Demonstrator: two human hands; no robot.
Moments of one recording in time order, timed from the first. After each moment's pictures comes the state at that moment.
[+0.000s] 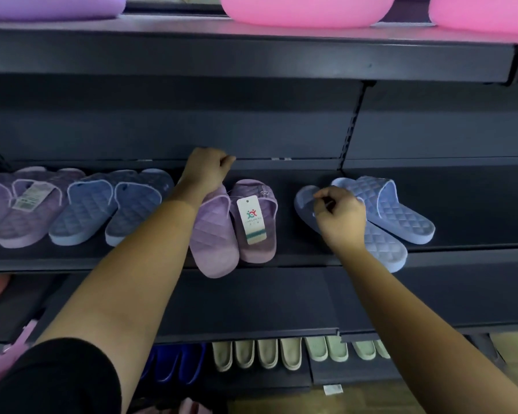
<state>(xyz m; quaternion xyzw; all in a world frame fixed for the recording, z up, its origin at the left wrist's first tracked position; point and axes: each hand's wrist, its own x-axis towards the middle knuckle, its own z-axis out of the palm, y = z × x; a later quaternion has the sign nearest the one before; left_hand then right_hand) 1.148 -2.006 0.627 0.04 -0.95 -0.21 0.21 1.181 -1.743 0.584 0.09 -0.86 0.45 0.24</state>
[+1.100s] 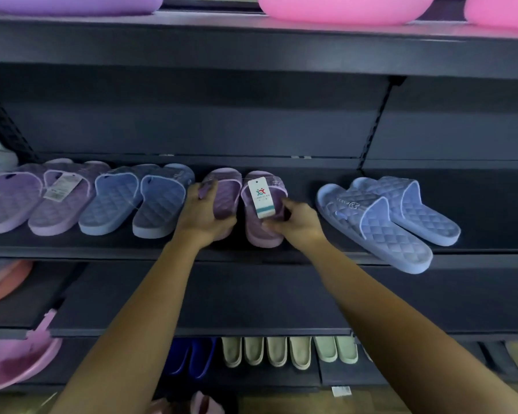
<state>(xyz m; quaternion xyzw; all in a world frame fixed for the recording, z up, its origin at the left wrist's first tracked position) 1.237 -2.035 0.558 0.13 -0.95 -0.26 0.14 1.191 -1.829 0.567 0.14 -0.89 0.44 -0.04</state>
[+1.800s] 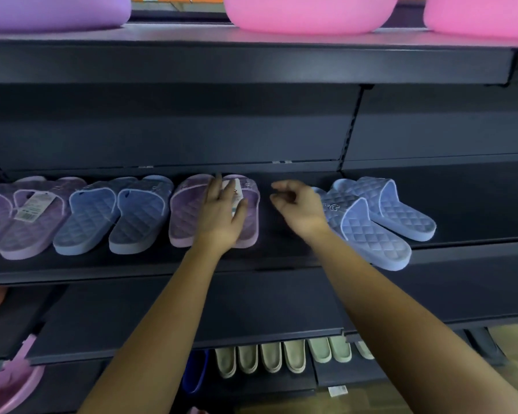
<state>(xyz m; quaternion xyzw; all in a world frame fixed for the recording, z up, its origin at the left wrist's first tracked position) 1.218 -1.970 0.577 0.03 -0.93 -0.27 0.24 1.180 -1.806 0.601 0.13 -0.83 0.54 0.04</state>
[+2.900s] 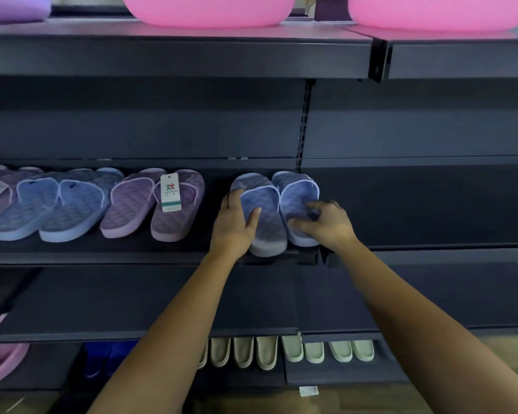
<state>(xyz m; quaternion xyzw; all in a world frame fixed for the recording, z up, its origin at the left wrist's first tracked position) 1.187 -1.805 0.553 0.08 -0.91 -0.34 0.23 1.125 -1.612 0.564 0.09 -0.94 0.34 -0.02</state>
